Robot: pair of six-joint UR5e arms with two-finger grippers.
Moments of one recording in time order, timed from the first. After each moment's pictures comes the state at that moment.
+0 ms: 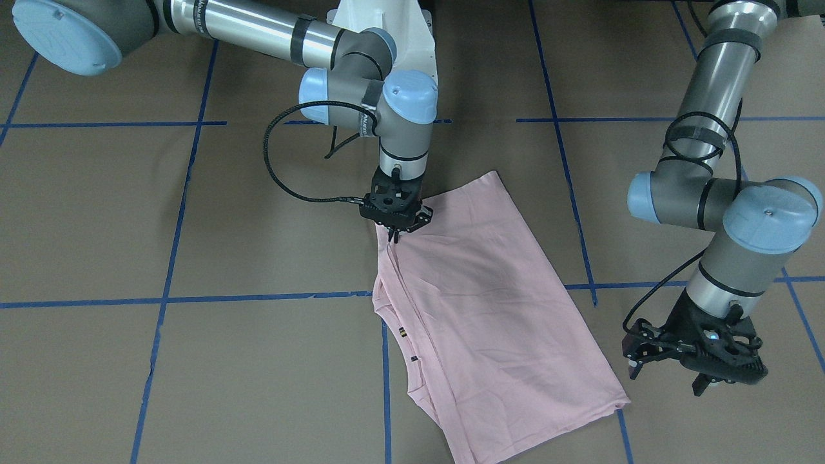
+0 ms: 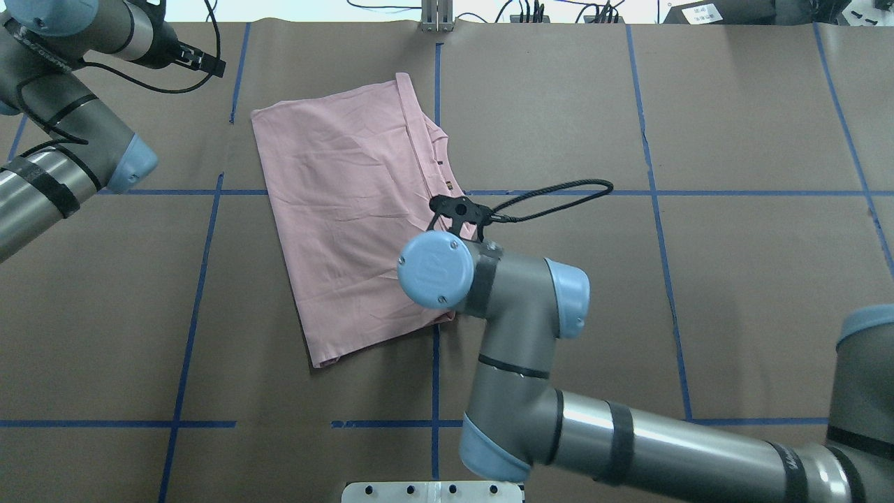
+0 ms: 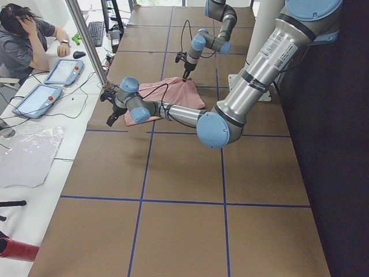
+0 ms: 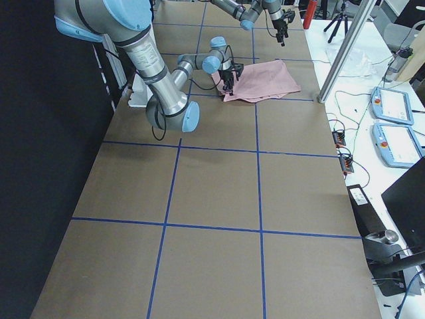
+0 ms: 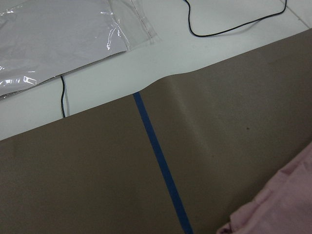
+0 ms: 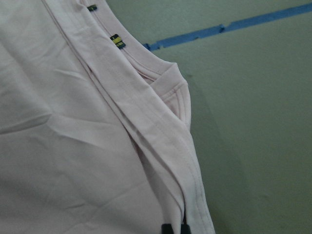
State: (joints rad) left arm -1.04 -2.20 -1.09 -2.36 -1.89 -0.55; right arm 0.33 -0.84 1.62 -1.61 1.49 1.61
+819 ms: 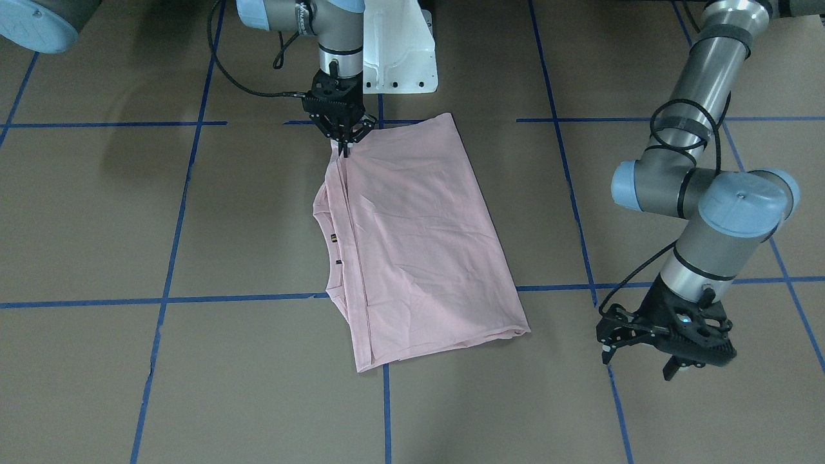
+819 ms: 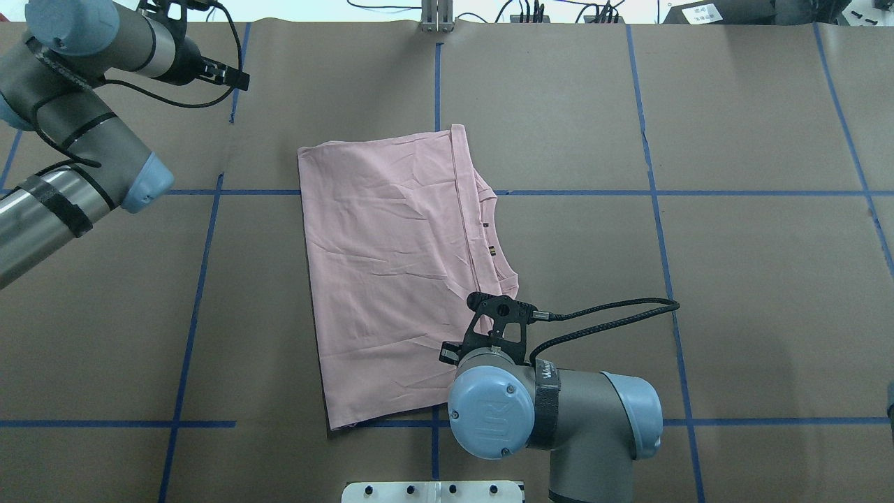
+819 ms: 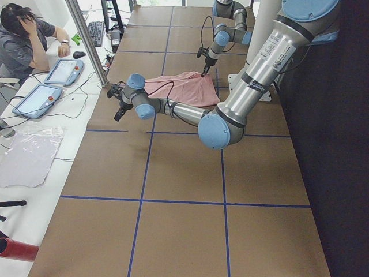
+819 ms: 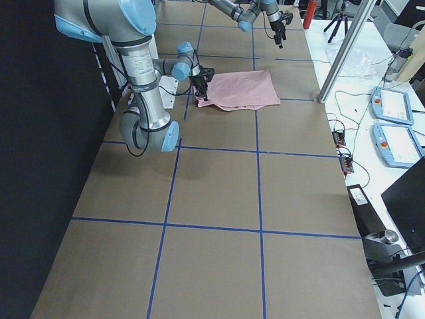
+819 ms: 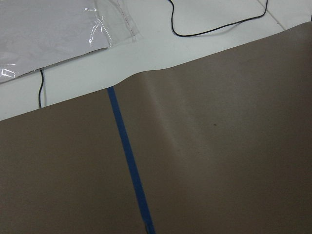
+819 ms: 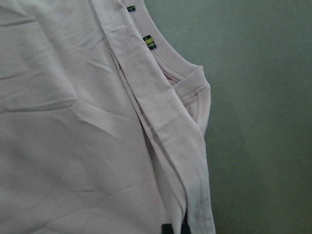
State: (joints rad) left arm -0.97 -2.17 -1.20 -2.35 -1.90 -0.70; right arm 0.16 -1.01 1.84 -1.67 1.34 1.71
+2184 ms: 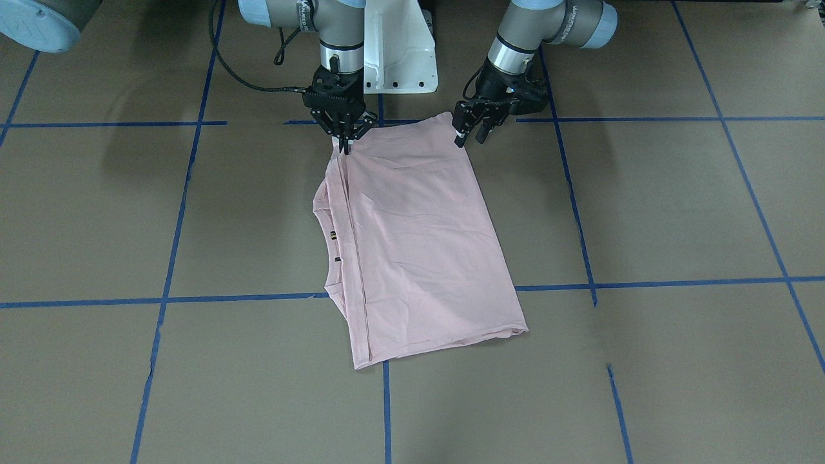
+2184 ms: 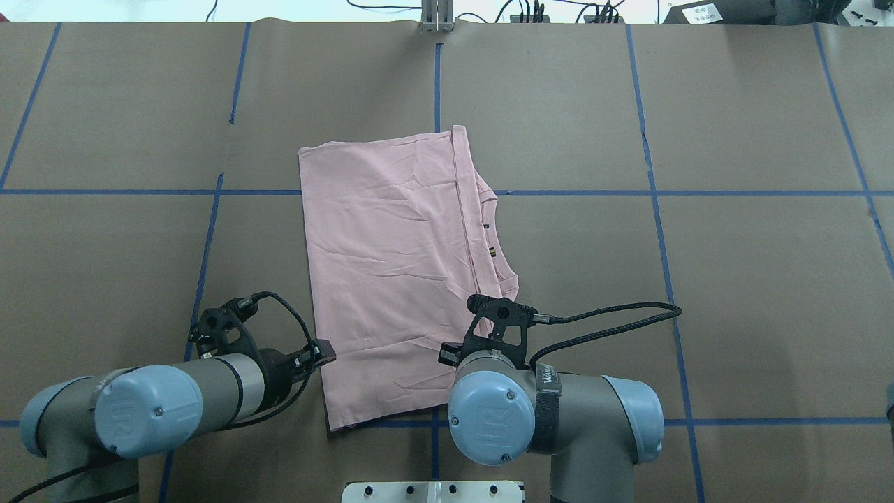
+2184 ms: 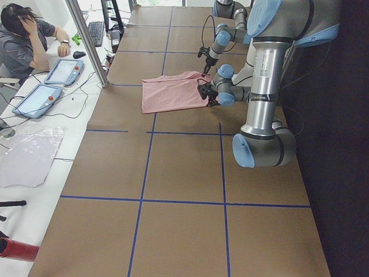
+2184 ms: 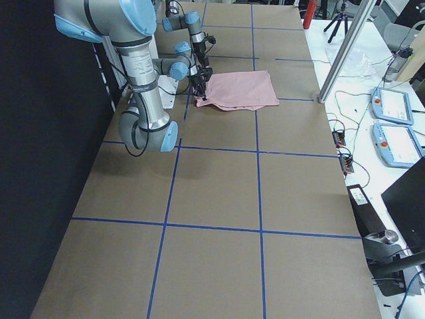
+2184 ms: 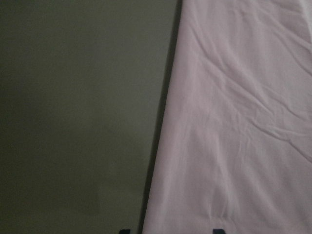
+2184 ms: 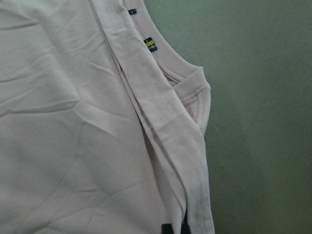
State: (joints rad) left arm -0.20 -1.74 -1.98 -2.07 -1.47 -1.95; right arm 0.16 -1.01 1.85 -1.68 1.33 1.72
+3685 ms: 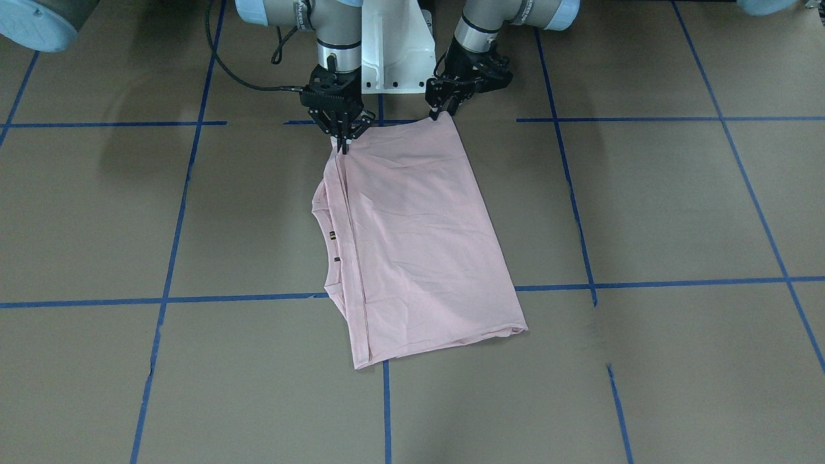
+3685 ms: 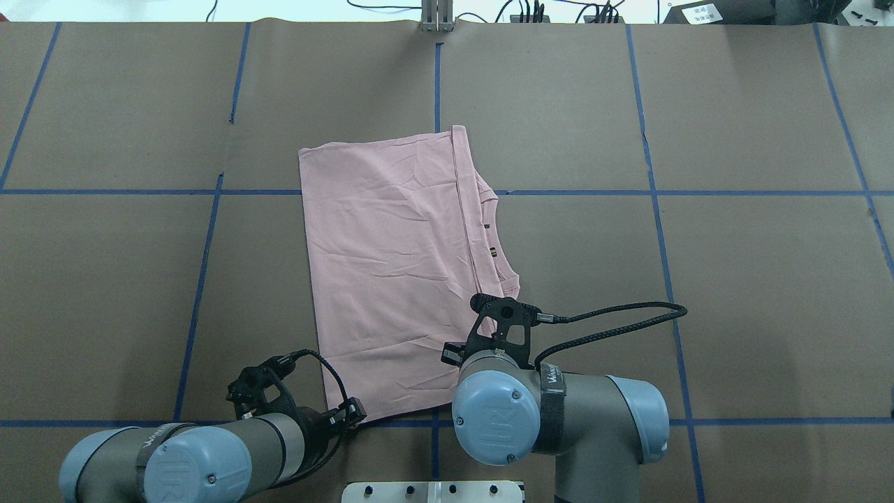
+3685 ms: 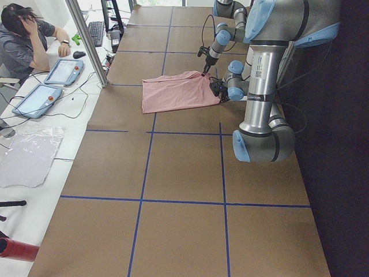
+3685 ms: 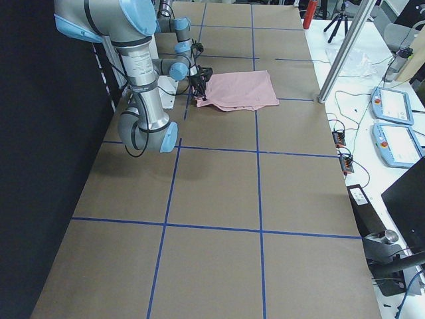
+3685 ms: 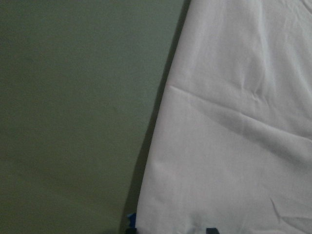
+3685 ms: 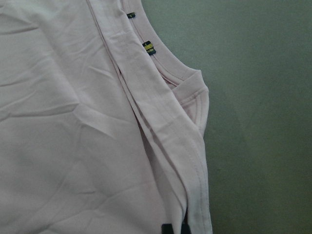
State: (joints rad) left arm -0.08 -1.81 -1.98 -1.98 -1.46 -2.02; right arm 0.16 -1.02 1.86 -1.68 1.33 1.72
